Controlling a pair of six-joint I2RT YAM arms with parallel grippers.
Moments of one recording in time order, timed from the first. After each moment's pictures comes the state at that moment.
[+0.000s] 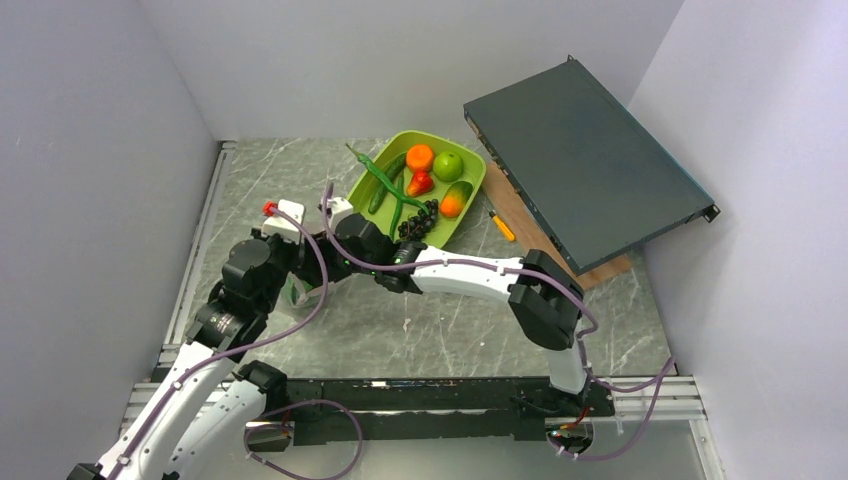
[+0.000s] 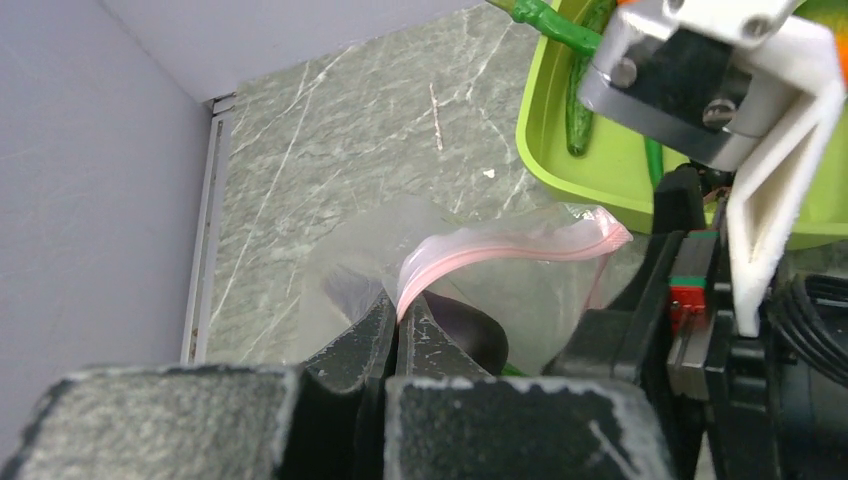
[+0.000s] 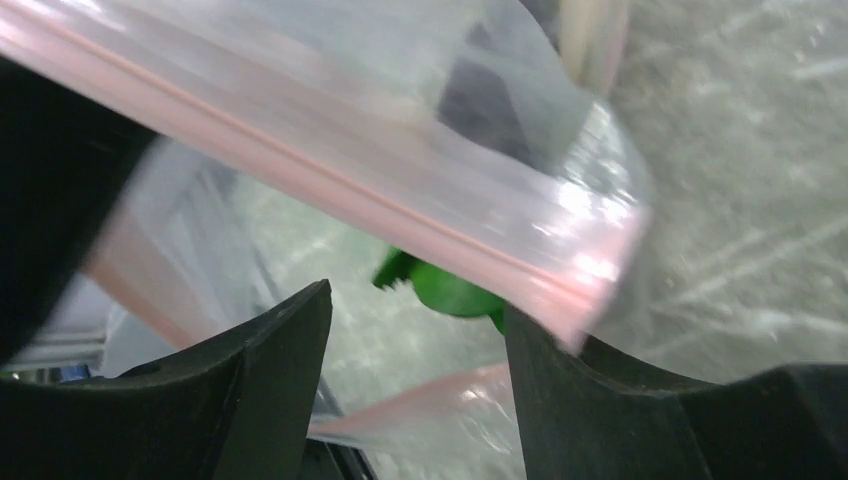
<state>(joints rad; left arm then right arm) -0.43 0.62 0.68 -0.28 -0.36 0.17 1.11 1.97 1.52 0.08 -0.04 0.59</state>
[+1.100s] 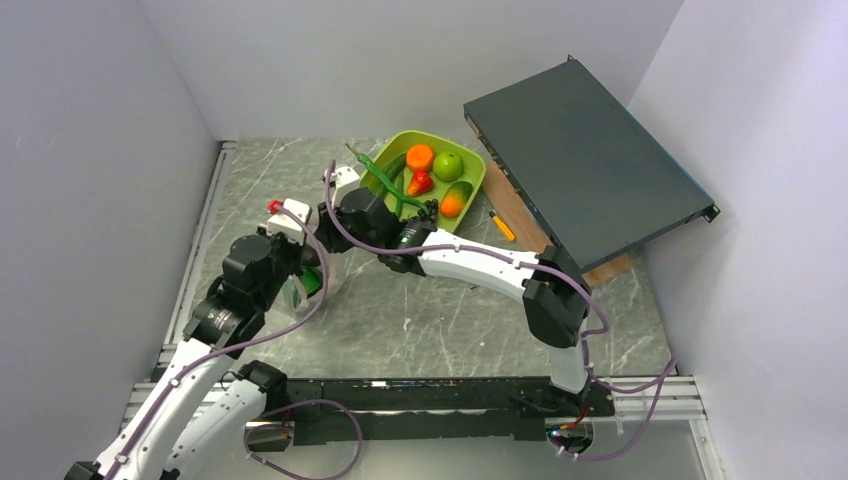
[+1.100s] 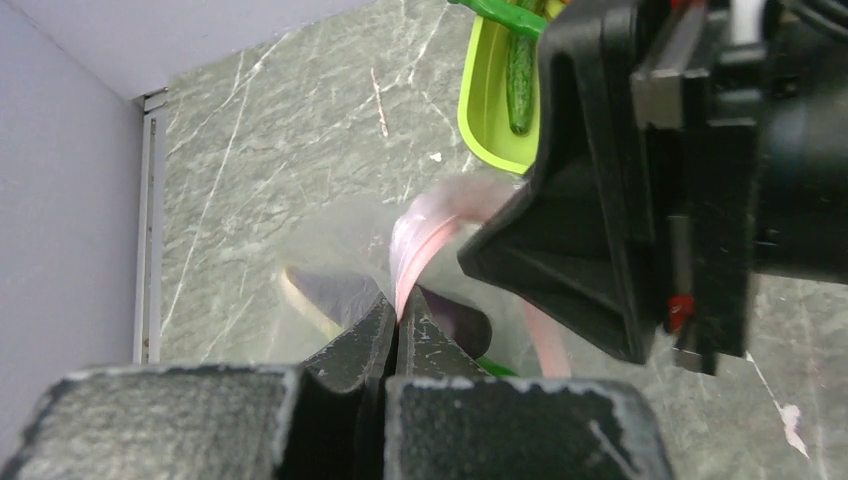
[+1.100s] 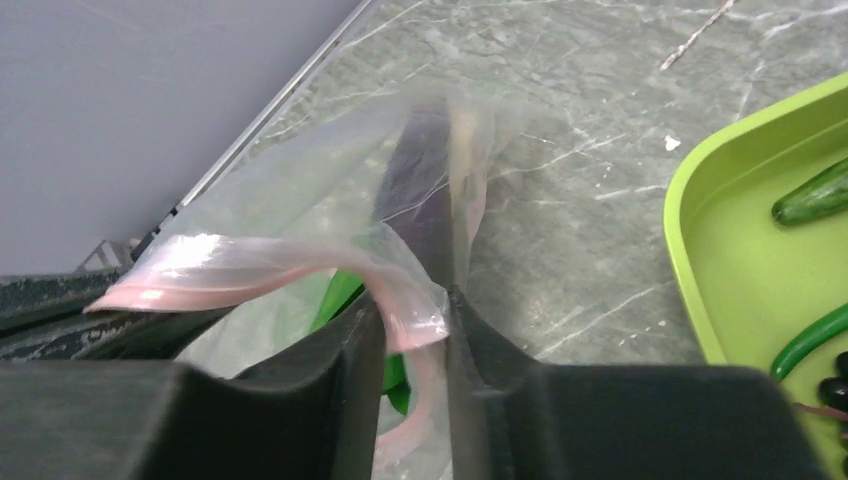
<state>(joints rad) -0.44 0.64 0.71 -0.33 -0.25 0.14 1.04 1.92 1.60 -0.03 0.10 0.39</state>
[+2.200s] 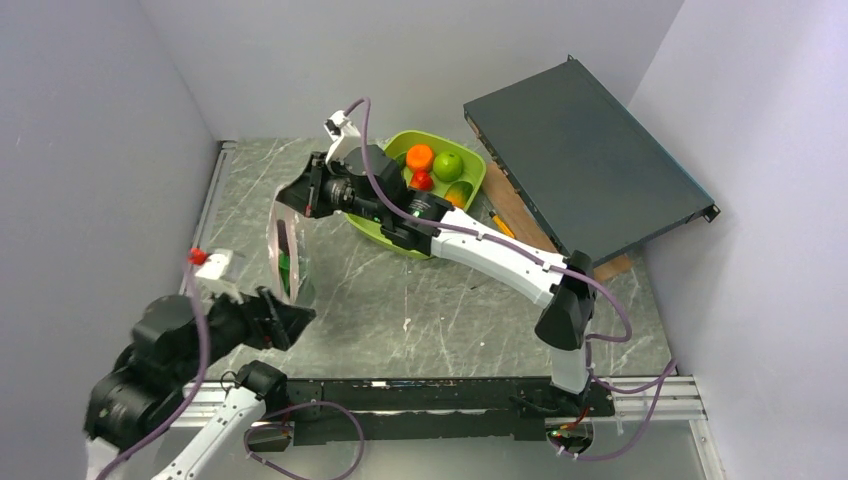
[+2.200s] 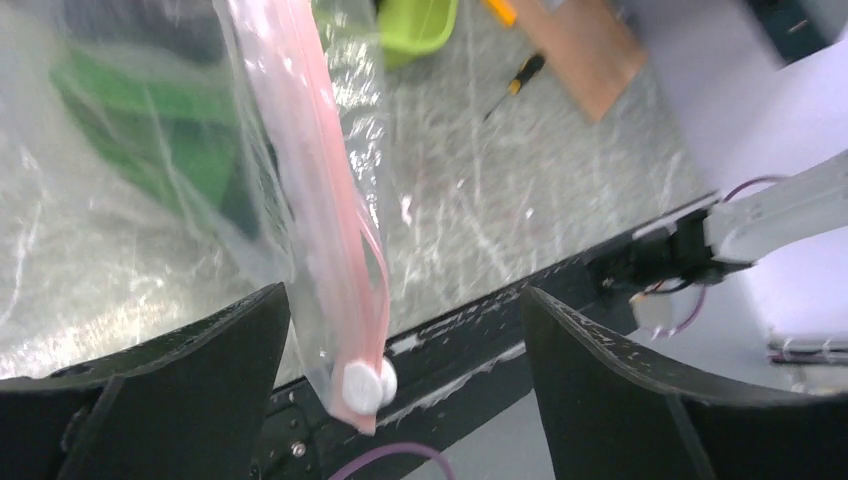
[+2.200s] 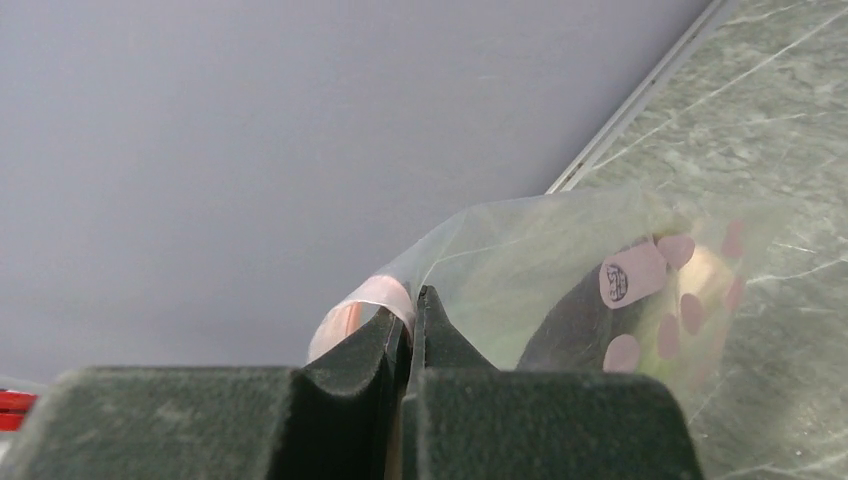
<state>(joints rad) -0.44 0.38 1.03 -1.09 0.18 -0.47 1.07 1.91 1.94 -0.10 -0.04 0.75</state>
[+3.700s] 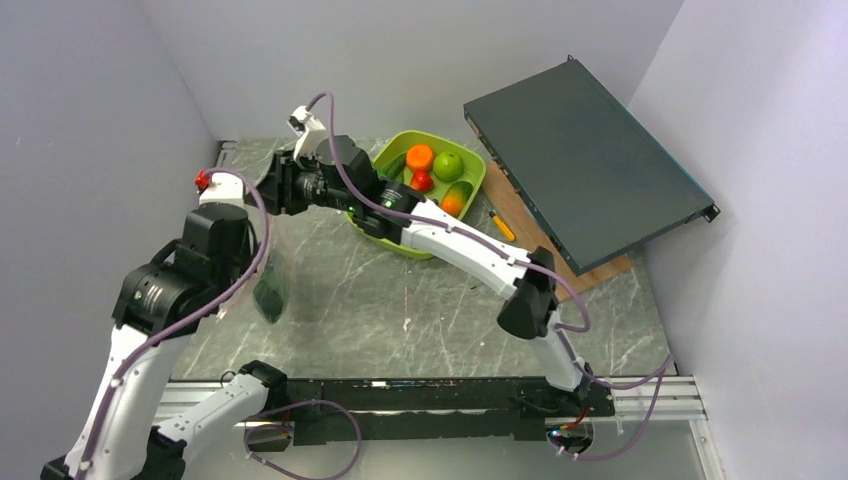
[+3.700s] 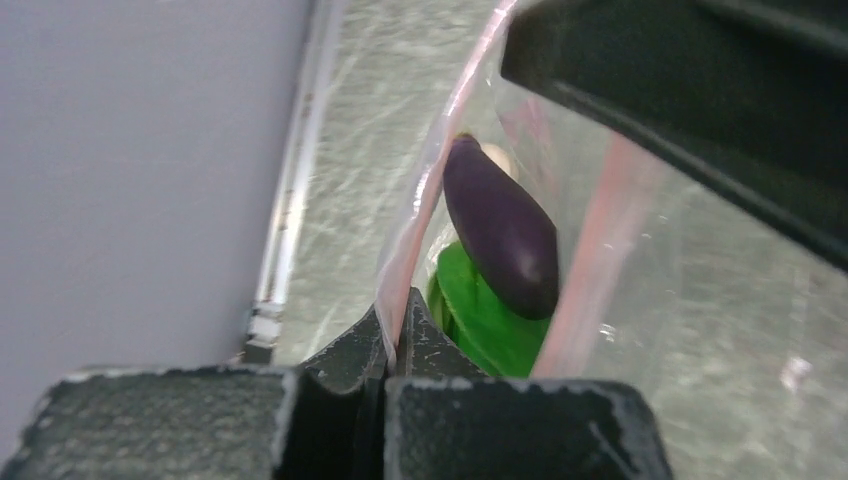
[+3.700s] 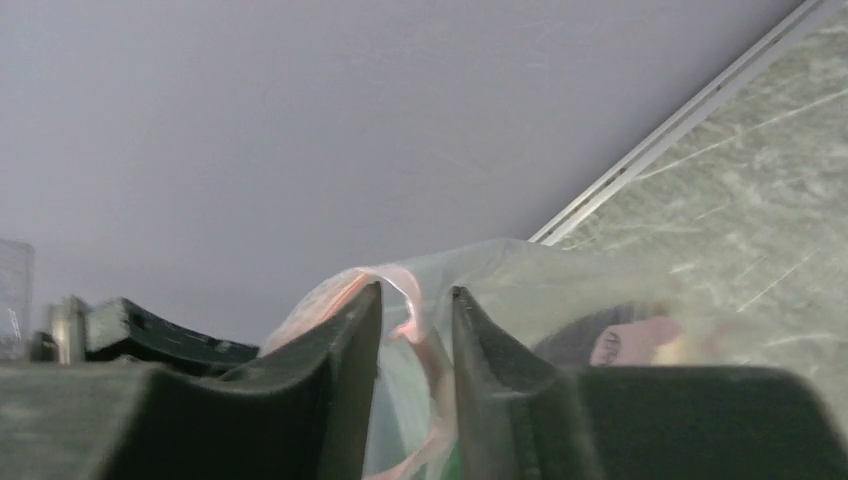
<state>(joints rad) -0.44 0.85 1.42 -1.25 -0.56 -0.25 1.06 2.10 2.23 -0.19 -0.16 0.70</state>
